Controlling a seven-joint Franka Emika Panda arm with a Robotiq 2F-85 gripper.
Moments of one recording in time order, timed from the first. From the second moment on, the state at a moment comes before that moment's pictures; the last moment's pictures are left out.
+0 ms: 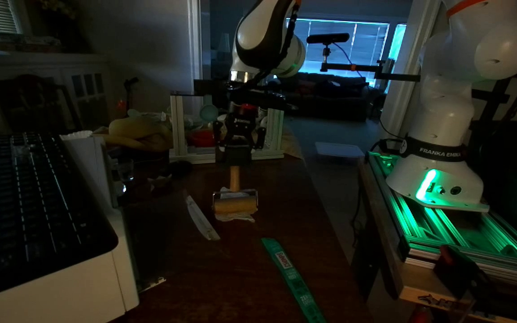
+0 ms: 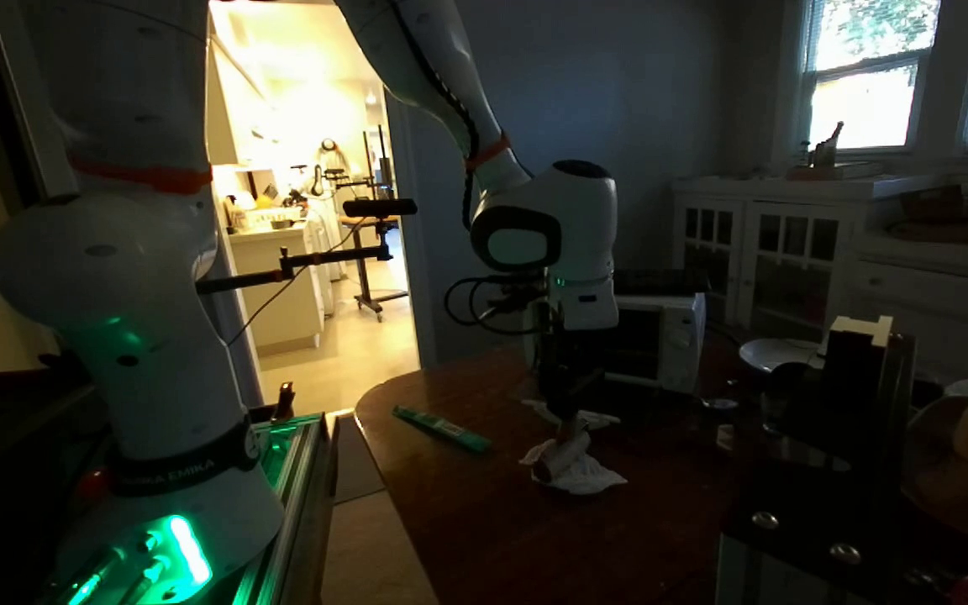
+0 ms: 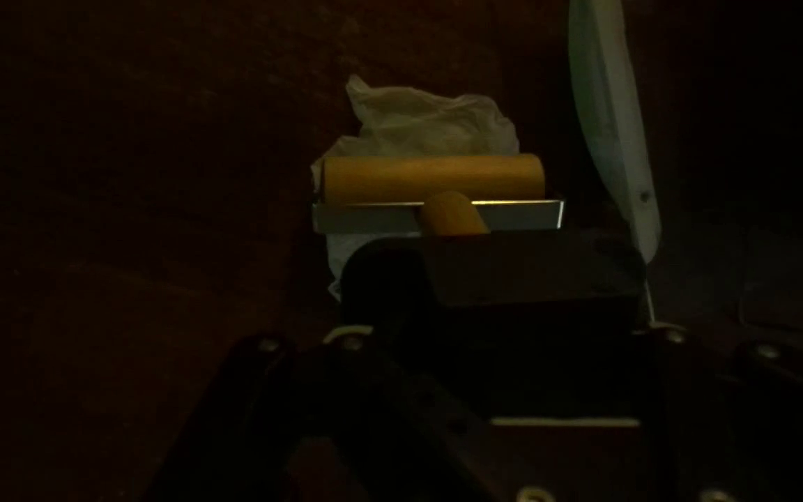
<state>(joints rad) 0.10 0.22 0.06 -2.47 0.53 2.74 0.65</state>
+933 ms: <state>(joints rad) 0.27 0.32 -0.22 -2.50 0.19 3.07 0.86</state>
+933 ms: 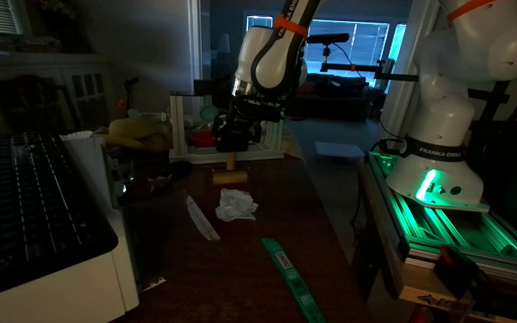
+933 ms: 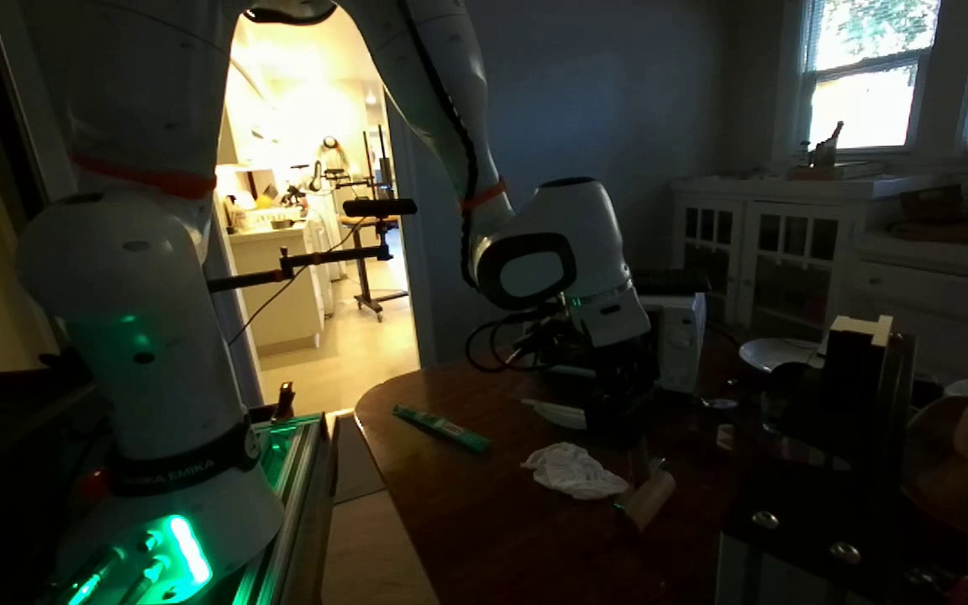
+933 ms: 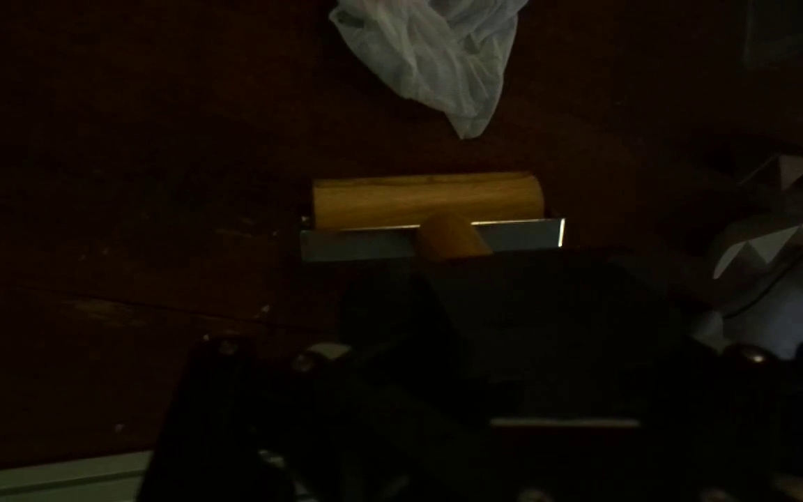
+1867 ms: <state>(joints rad) 0.04 0.25 0.13 -2.49 0.50 2.79 0.62</state>
